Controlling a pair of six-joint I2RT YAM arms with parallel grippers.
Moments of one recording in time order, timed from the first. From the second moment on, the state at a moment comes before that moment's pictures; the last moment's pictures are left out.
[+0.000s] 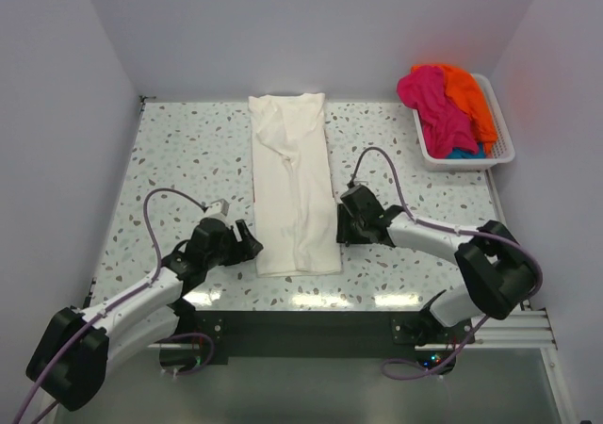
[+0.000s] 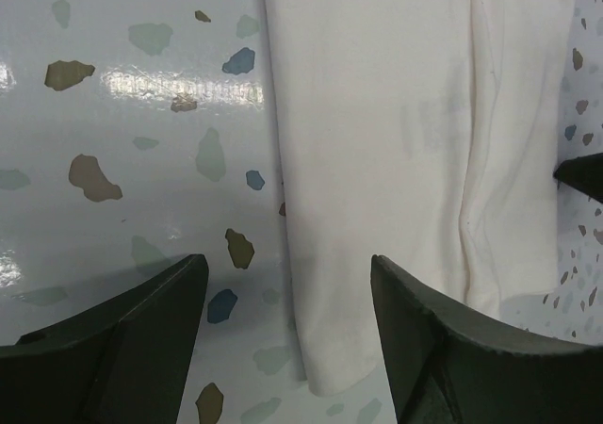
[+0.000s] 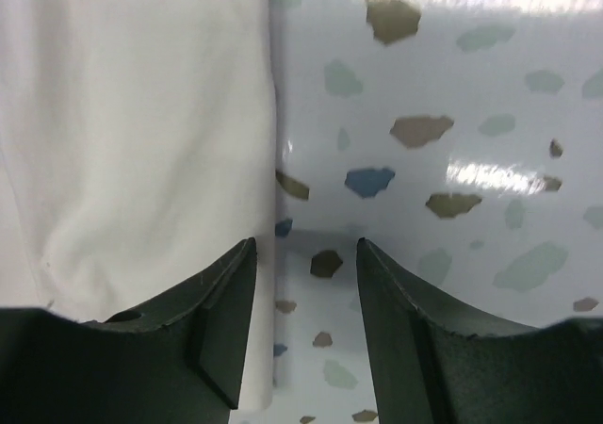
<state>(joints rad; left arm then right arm) -0.52 0.89 0.23 -0.06 -0.01 -0.74 0.67 1.50 0.76 -0.28 0.14 0.64</state>
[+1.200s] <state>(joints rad) -0.72 0.78 0.14 -0.08 0.00 -0.98 0.90 1.18 0.45 -0.21 0.13 0.95</state>
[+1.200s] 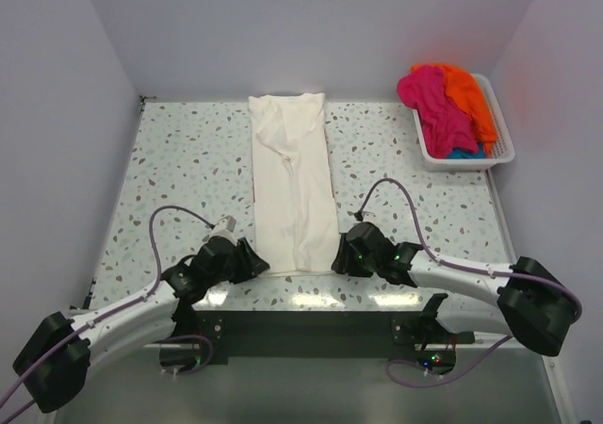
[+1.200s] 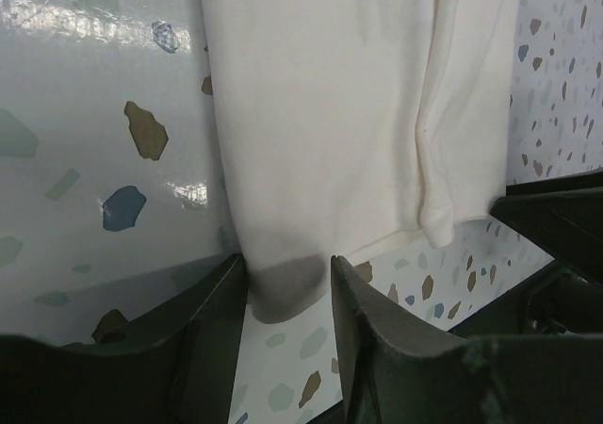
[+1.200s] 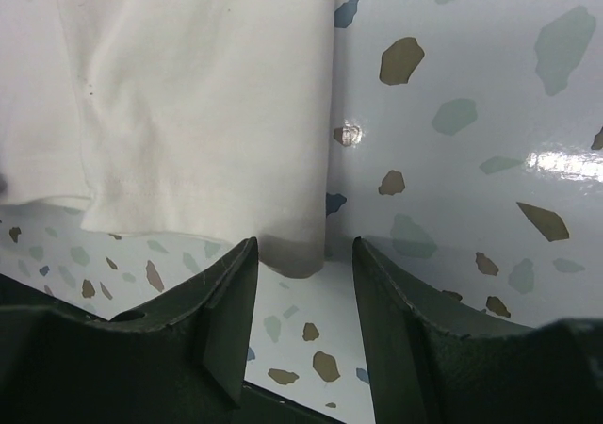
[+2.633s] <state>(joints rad) -0.95 1.00 0.51 -0.46 -0.23 -1.09 0.91 1.11 0.69 -0.55 0.15 0.73</state>
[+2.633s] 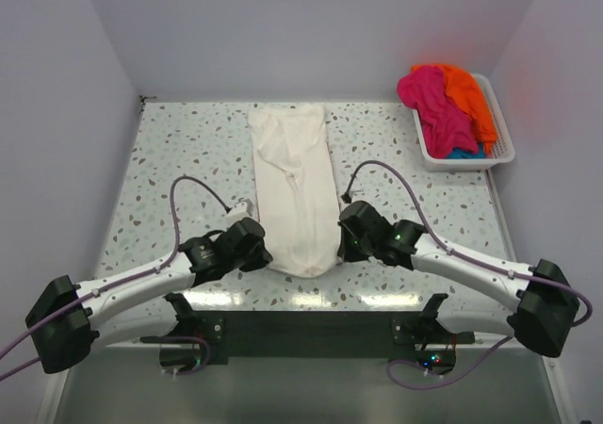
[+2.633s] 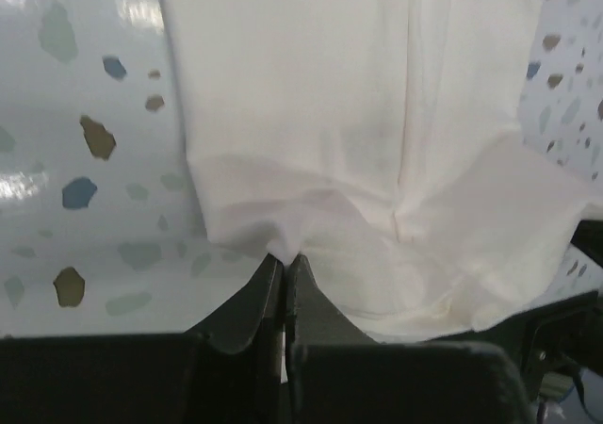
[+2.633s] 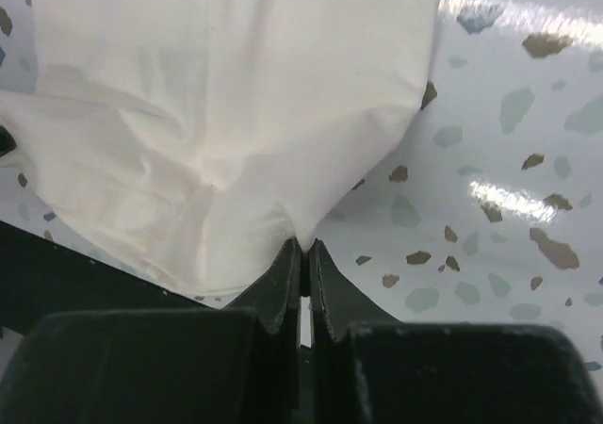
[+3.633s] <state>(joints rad) -0.41 1.58 0.88 -0.09 -0.19 -0.84 0.54 1.82 1.30 -0.34 0.15 0.53</state>
